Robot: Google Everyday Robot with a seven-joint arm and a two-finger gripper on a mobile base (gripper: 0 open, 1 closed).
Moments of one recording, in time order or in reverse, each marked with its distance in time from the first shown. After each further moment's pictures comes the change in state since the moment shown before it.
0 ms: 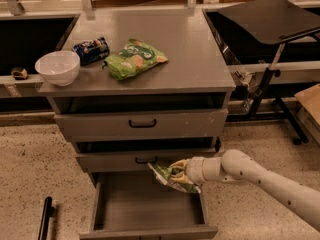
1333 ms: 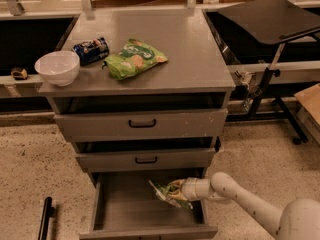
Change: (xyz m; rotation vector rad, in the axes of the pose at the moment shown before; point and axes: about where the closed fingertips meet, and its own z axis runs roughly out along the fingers) arm 0.158 0.034 0.117 -0.032 -0.047 0.104
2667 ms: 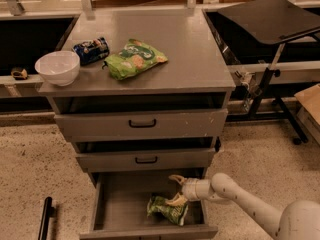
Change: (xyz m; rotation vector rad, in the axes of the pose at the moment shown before) arm 0.011 -0.001 0.004 0.010 -0.002 0.015
